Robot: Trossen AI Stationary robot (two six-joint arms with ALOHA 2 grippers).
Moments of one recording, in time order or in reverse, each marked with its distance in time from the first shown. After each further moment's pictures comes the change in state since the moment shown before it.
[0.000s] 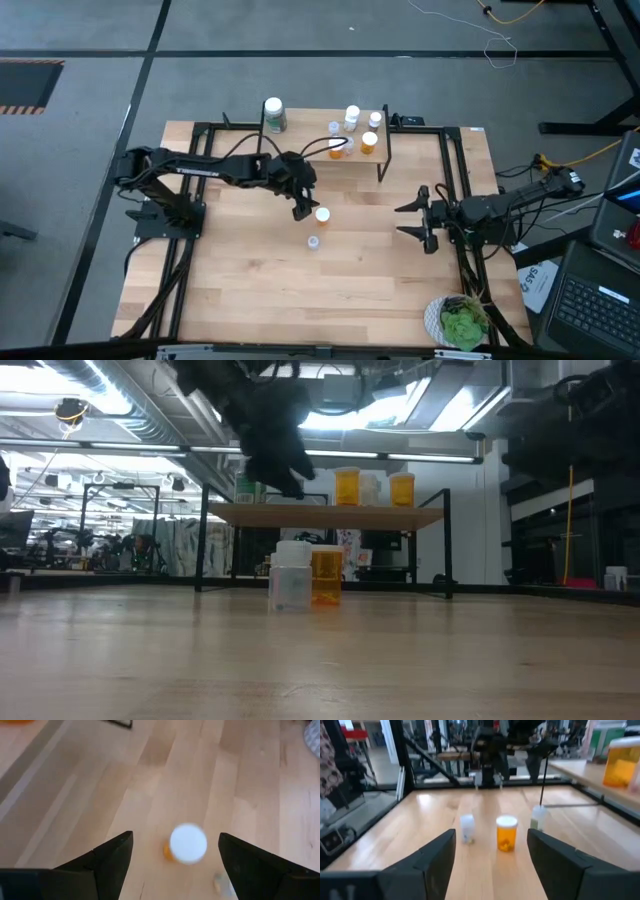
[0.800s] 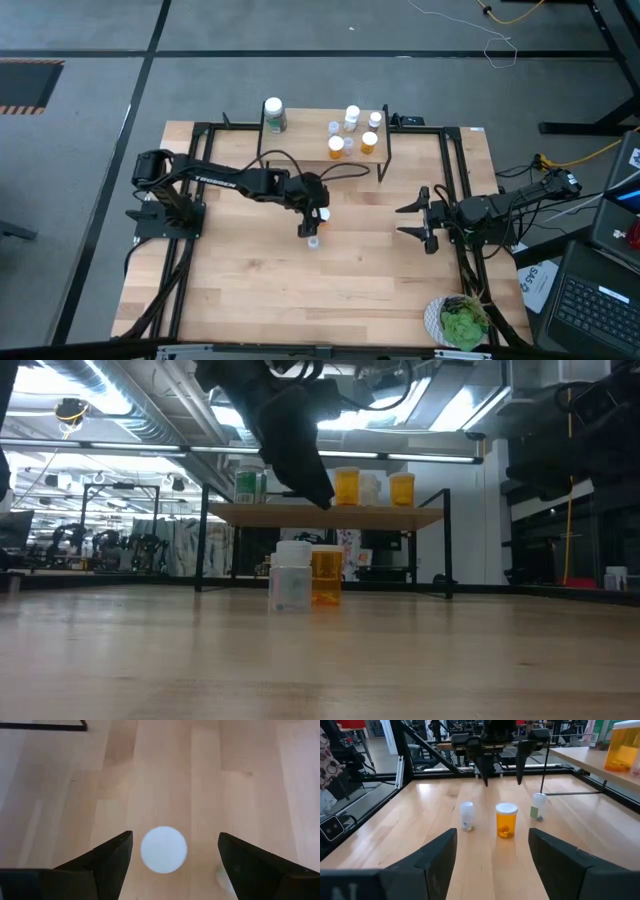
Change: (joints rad) left arm -0.123 0.154 0.123 -0.052 -0.072 0.211; right arm 0.000 -0.060 0.000 -0.121 0.000 0.022
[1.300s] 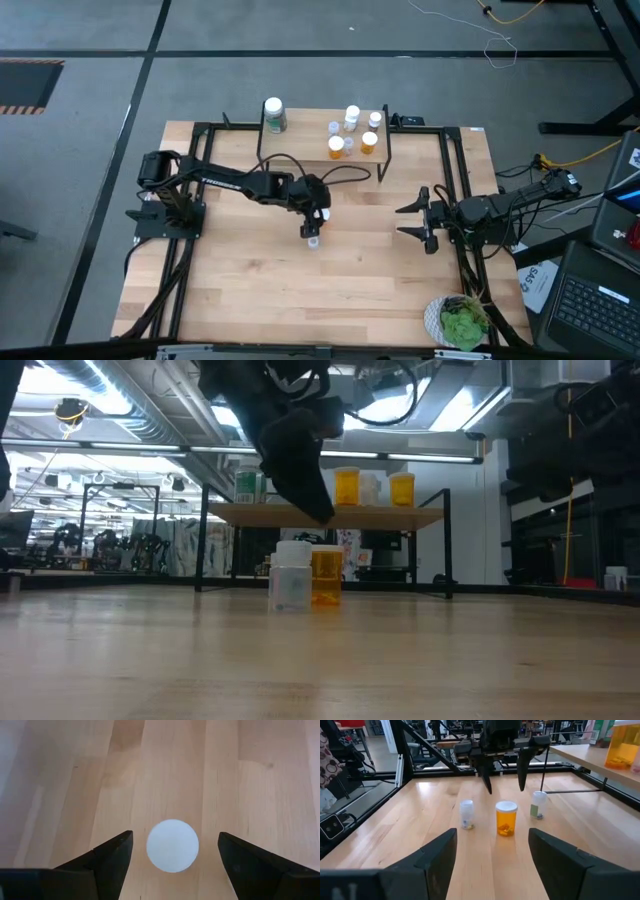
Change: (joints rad) left arm -0.004 0.045 0.000 0.004 -0.052 -0.027; right arm 0.000 0.000 0.000 -0.009 0.000 0.006
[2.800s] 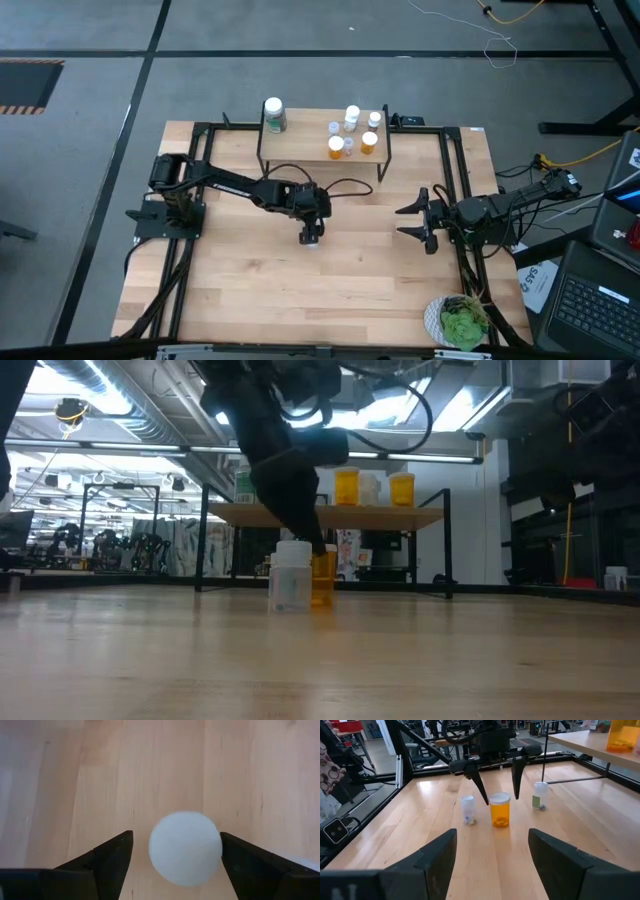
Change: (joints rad) left arm -0.033 0.091 -0.002 -0.015 -0.027 0.029; right arm 0.000 0.000 0.000 -0.028 0.000 0.078
